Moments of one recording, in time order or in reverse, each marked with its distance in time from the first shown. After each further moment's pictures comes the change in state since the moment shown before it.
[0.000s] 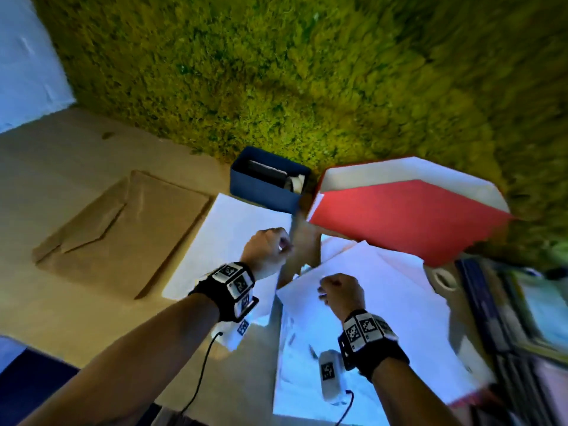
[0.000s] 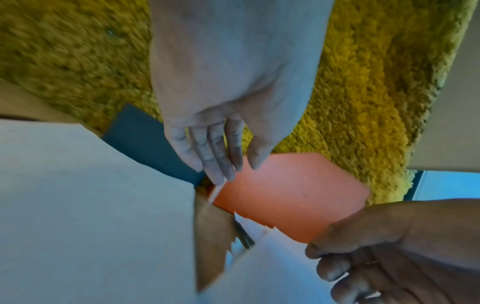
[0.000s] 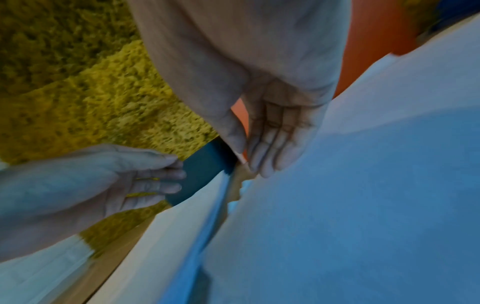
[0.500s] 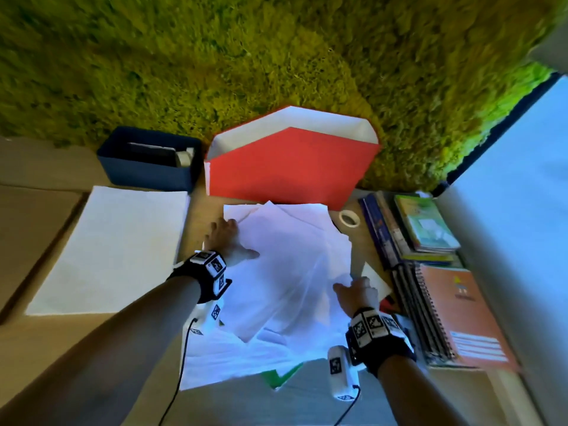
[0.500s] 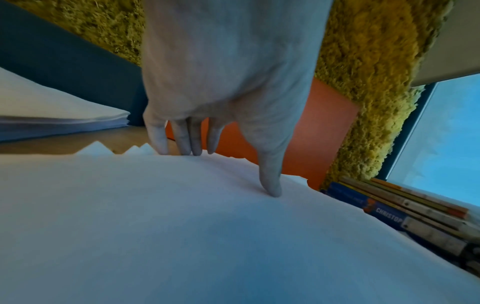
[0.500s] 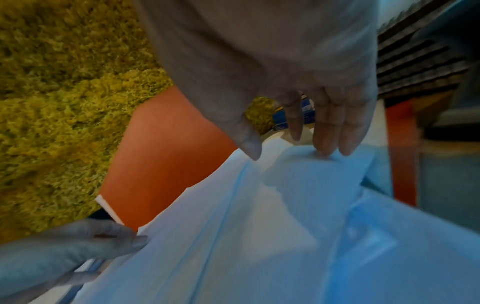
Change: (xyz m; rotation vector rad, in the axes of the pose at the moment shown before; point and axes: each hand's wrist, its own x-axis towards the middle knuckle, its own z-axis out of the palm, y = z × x) left_hand 0.019 0.086 0.128 0.328 -0.257 -0.172; right_hand -0.028 0.152 -0.162 -0.222 0.293 0.445
